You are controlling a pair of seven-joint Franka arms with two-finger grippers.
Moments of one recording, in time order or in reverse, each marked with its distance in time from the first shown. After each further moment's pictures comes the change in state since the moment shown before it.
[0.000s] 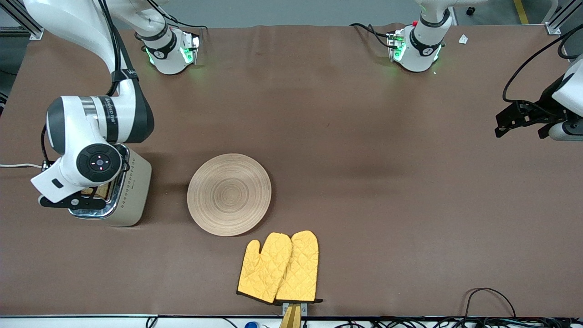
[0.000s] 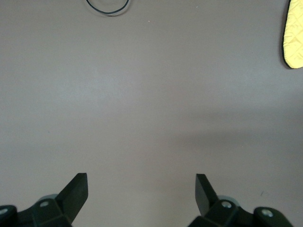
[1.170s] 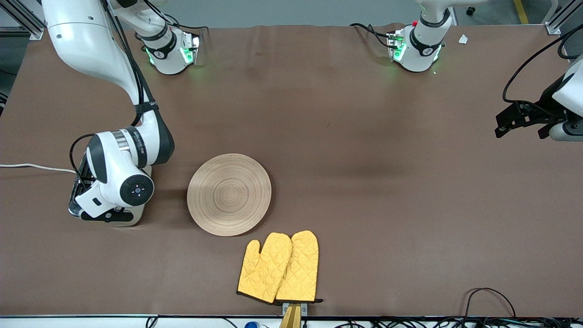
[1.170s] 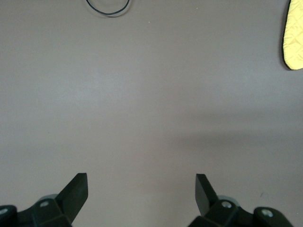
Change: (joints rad) left arm 0.000 0.001 0.000 0.000 0.000 0.007 -0.003; right arm 0.001 0.161 0.006 -0.001 0.018 0.071 0.118
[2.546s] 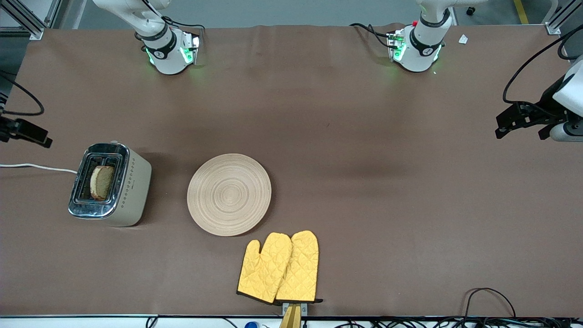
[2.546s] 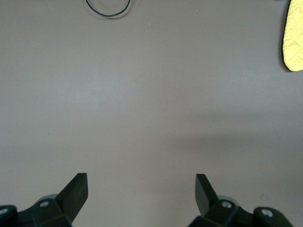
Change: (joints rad) left arm 0.000 0.001 0.000 0.000 0.000 0.008 0.000; right arm -0.265 -0.445 -0.005 0.133 0.634 -0.093 -0.360
